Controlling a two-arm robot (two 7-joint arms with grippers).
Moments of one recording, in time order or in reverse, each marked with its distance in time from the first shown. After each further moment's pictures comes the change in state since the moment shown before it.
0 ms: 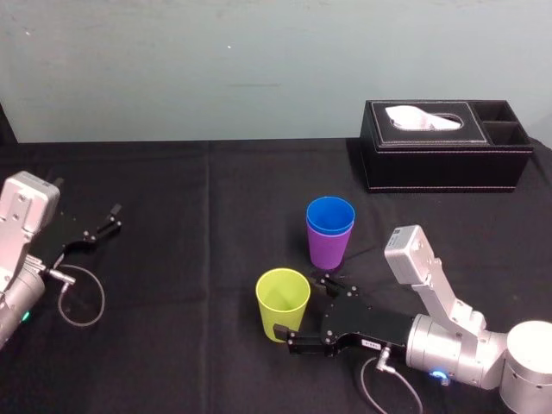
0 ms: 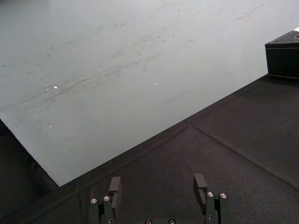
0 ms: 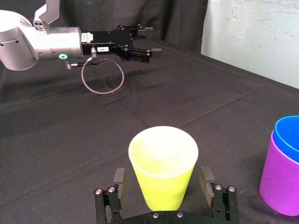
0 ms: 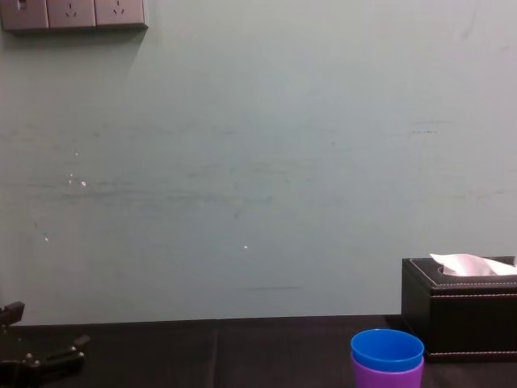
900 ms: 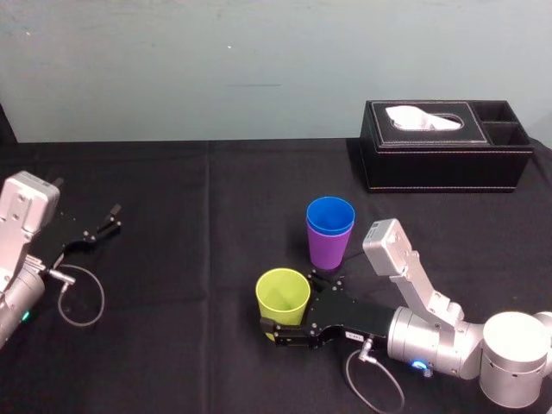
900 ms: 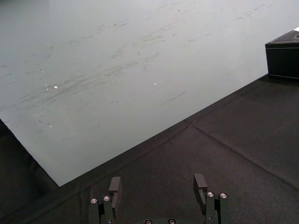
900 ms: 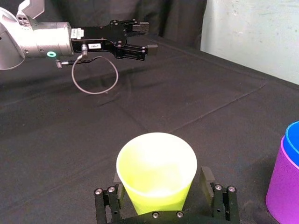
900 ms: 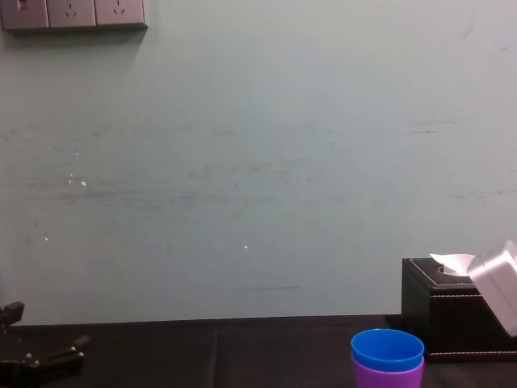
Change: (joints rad) left arm 0.000 0.000 0.000 0.000 0.000 0.000 0.000; right arm 0.062 -0.053 -0.037 0.077 -0.018 0.009 -0.010
